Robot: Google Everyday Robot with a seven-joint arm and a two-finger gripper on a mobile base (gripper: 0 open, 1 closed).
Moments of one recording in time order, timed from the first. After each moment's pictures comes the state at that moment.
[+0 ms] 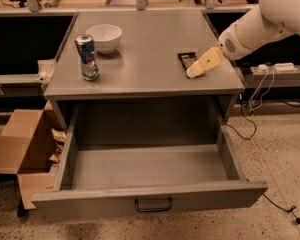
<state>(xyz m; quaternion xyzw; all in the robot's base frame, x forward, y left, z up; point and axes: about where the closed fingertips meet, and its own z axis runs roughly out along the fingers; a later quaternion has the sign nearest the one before) 0.676 -0.202 0.890 -0.32 0.89 0.07 0.33</state>
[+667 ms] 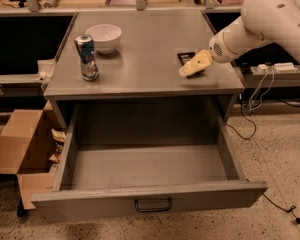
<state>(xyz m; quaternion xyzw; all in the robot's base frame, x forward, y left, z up) 0.714 -0.194 0.859 -0.27 0.90 0.07 0.33</state>
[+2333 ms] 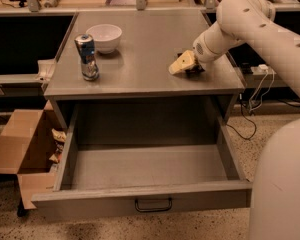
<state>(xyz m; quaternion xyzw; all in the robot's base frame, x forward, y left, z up) 0.763 -0.167 0.820 -0.22 0.92 0.09 0.30</state>
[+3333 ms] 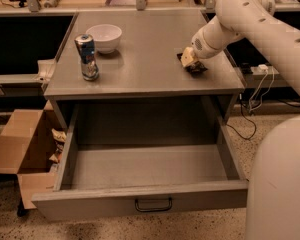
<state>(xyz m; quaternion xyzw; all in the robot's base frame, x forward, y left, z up) 0.762 -0.166 0.833 -0.22 0.92 0.09 0.30</state>
